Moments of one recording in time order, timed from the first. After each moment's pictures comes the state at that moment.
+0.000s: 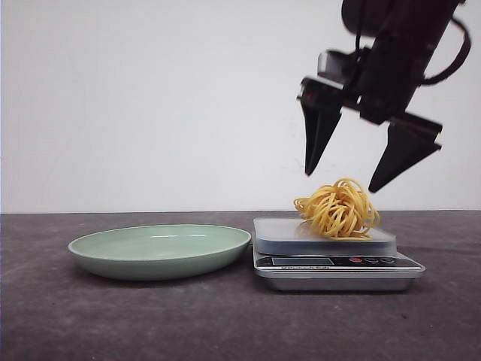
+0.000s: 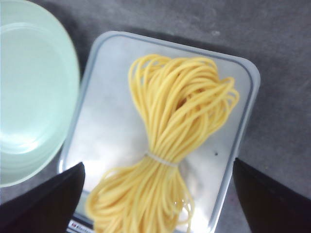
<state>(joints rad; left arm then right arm) -0.50 0.16 0.87 -1.23 -0.26 -0.36 0.39 1.65 1.25 -0.68 -0.21 0.24</state>
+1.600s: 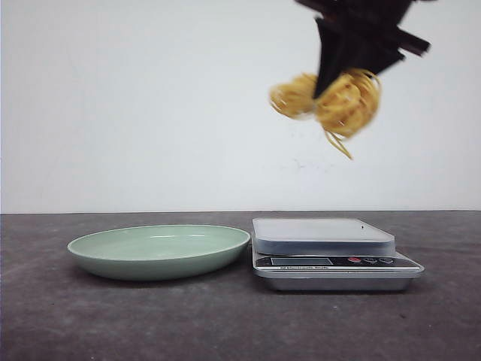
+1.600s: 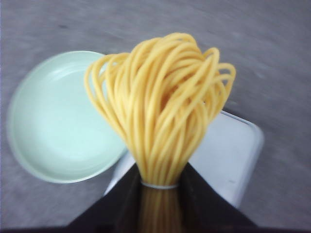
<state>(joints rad) -0.50 0.16 0.87 -1.23 -0.26 -0.33 0.53 1.45 1.32 -0.71 -0.13 0.15</state>
